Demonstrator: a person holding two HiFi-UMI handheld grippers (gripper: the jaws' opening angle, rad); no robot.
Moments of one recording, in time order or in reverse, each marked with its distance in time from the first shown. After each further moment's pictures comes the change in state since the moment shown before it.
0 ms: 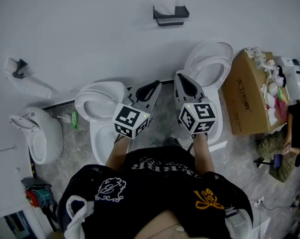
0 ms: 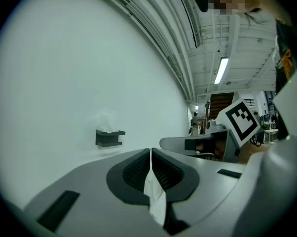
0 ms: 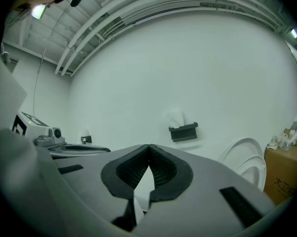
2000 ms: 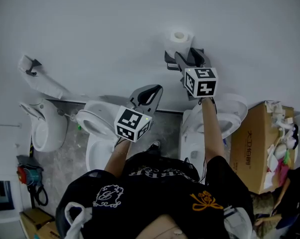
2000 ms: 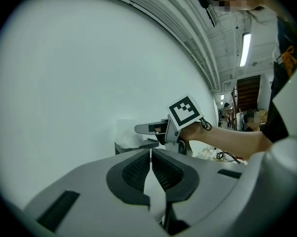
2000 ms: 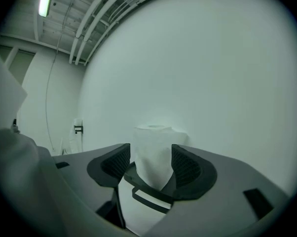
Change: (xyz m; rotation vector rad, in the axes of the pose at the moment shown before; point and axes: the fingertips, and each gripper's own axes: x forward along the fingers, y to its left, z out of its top) left arm 0.180 0.151 0.045 0.036 0.040 0.293; right arm 0.317 -0.160 0.110 -0.207 0.050 0.218
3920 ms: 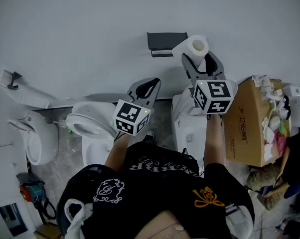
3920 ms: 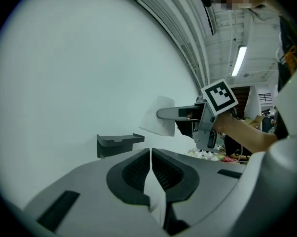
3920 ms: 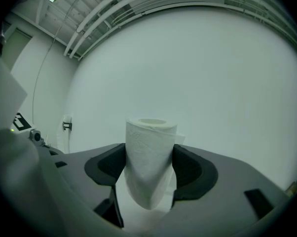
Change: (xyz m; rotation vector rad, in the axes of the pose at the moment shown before) left arm 0.014 -0.027 -0.021 -0.051 0.000 -0.161; right arm -0.118 -0.009 0.010 -0.060 -0.035 -0.203
